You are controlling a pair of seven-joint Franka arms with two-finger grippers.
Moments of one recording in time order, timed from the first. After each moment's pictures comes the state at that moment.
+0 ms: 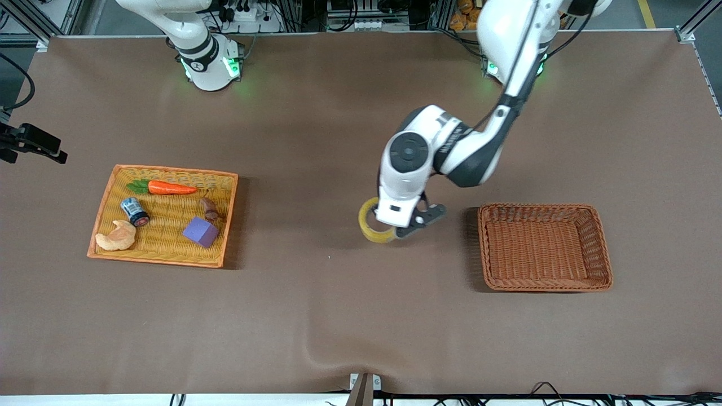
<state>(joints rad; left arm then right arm) -0.58 0.61 -0.07 -1.43 0.02 2.02 -1.13 -0.01 0.02 -0.11 -1.57 0.00 1.58 -0.09</state>
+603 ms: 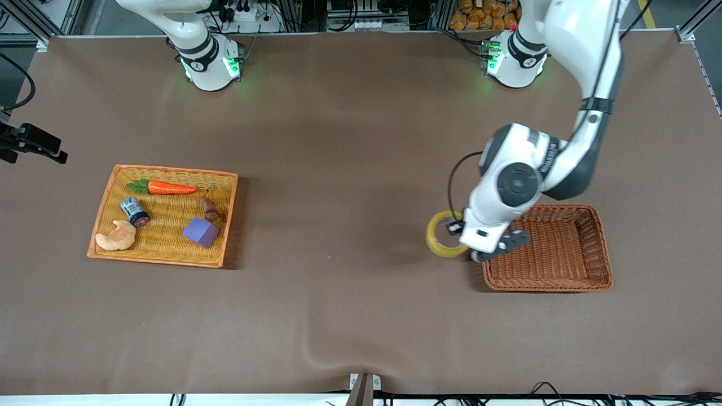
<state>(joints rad) -0.33 0.50 -0.07 -1.60 0.02 2.01 -0.78 -0.01 0.02 -0.11 -1.57 0.00 1.58 -0.09</state>
